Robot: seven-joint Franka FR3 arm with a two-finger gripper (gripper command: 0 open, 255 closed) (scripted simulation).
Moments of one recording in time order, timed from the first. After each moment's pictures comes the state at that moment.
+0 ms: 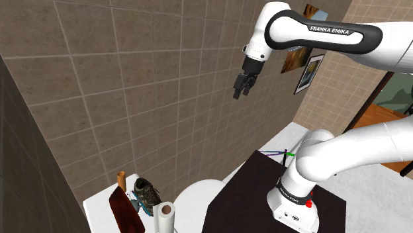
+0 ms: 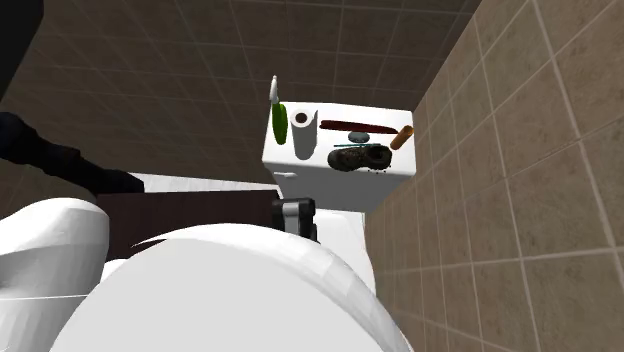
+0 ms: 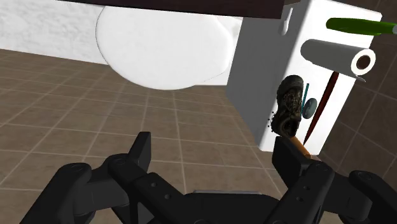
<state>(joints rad) 0.00 -0.75 -0.05 -2.38 0.08 1.71 -0.06</state>
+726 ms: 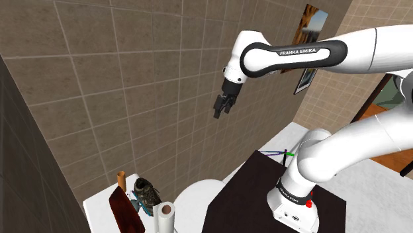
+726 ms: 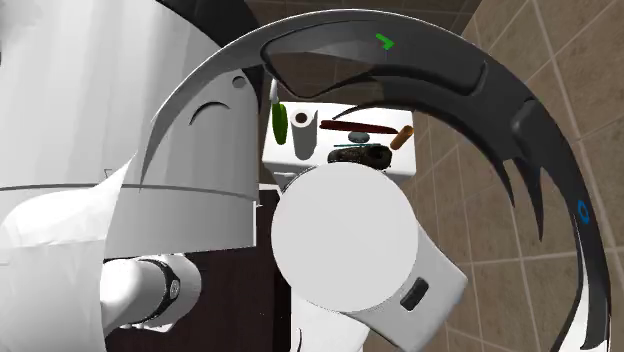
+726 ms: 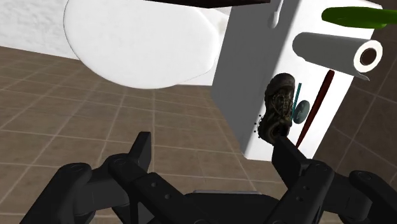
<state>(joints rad) 0.07 -0.62 0.03 -2.52 0.17 1.98 -0.02</state>
